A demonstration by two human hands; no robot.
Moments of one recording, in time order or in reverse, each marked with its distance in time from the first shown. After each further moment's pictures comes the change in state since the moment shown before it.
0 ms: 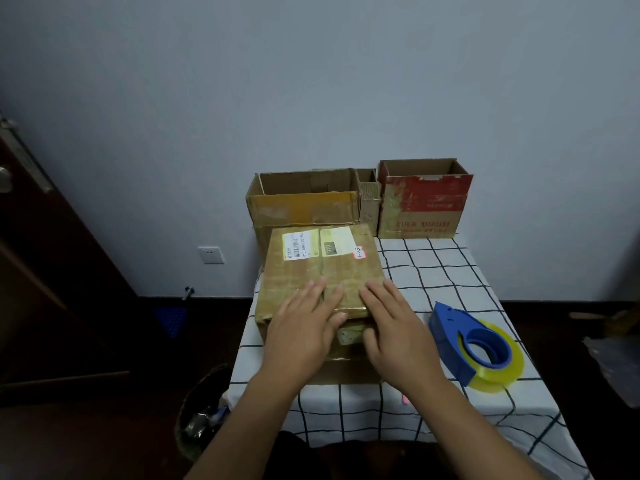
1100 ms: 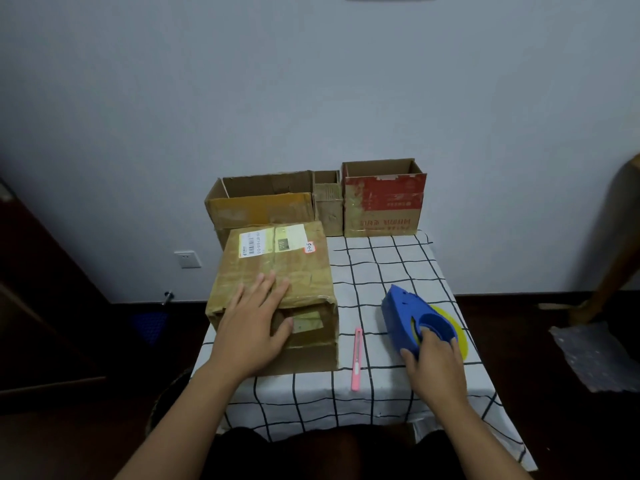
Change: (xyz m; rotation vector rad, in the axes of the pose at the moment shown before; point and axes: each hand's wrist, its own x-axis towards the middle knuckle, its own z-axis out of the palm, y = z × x) left_hand -0.003 0.014 0.006 0.107 -0.009 0.005; right_hand -0.082 0.152 -0.003 -0.154 -0.101 0.495
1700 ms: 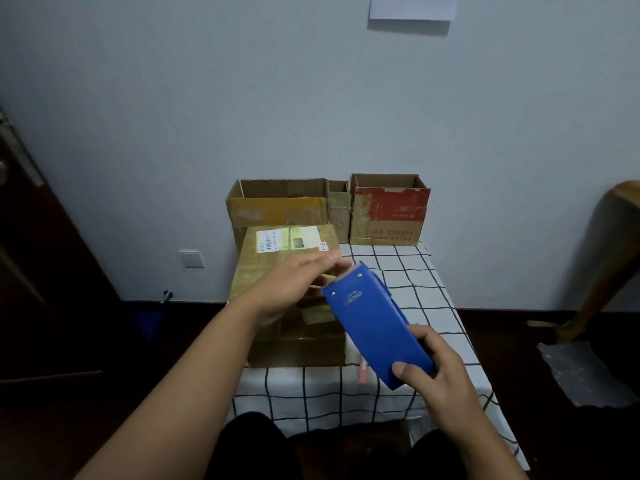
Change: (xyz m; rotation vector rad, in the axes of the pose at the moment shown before) left_hand 0.009 0.052 -0.108 -1.121 -0.313 -0.105; right_hand -0.094 -0.085 -0.123 1.048 -0.192 -0.246
